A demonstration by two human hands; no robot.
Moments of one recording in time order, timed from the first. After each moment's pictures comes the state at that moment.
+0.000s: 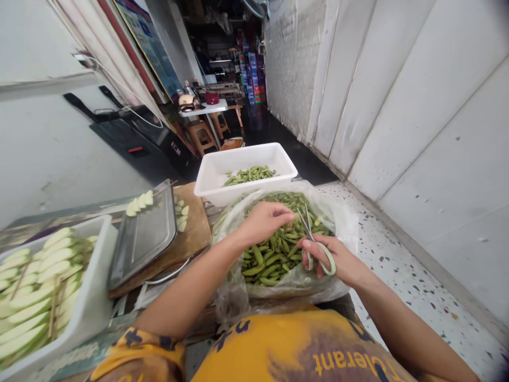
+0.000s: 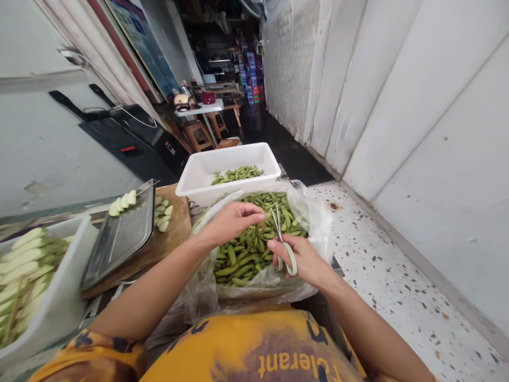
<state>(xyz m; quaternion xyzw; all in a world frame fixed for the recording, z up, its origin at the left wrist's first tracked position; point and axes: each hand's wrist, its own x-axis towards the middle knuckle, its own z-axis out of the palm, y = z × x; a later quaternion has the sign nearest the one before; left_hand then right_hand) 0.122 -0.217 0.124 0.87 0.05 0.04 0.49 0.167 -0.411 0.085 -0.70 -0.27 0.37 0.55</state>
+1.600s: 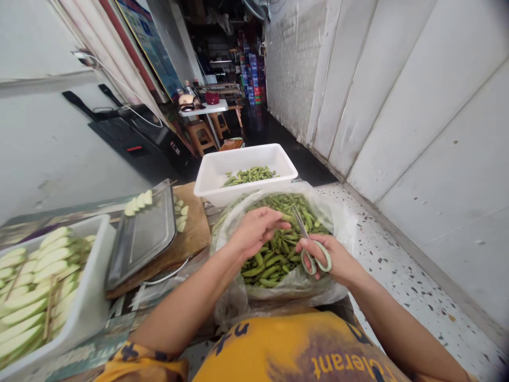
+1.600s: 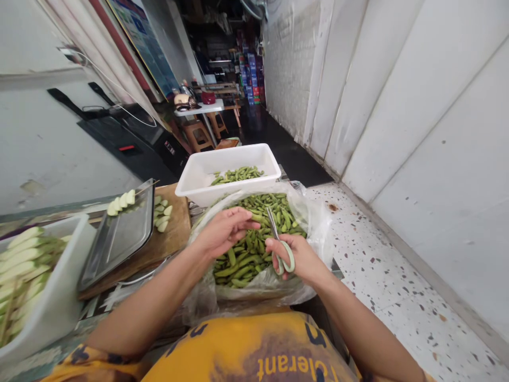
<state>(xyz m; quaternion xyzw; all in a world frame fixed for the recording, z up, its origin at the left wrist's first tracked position) 0.110 -0.220 0.114 0.53 0.23 0.04 0.82 0.166 -0.402 0.082 -0.66 -0.22 0.40 0.60</state>
